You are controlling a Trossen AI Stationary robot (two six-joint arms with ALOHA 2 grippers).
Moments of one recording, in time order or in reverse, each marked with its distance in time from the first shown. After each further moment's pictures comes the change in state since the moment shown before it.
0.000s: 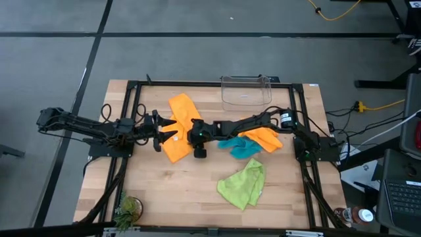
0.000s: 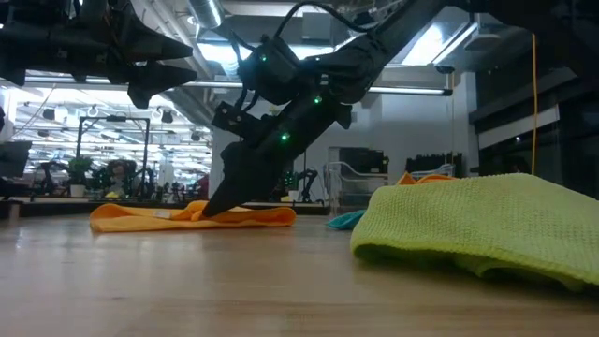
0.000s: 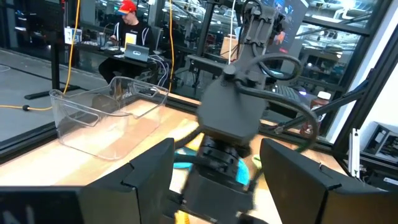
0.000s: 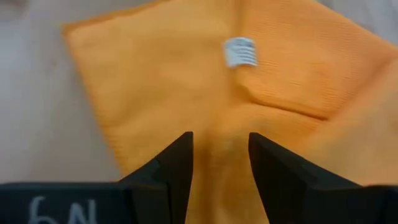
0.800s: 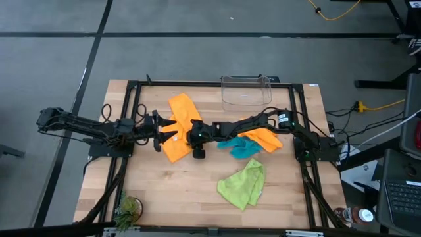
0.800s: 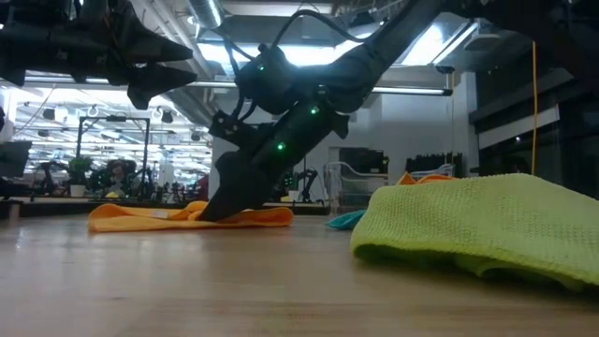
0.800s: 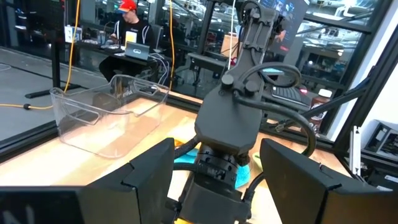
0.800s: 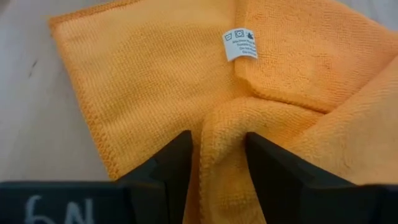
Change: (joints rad) left arm 0.000 0.000 0.000 -0.015 0.000 0.000; right arm -0.011 0.038 0.006 0.041 0.004 0.027
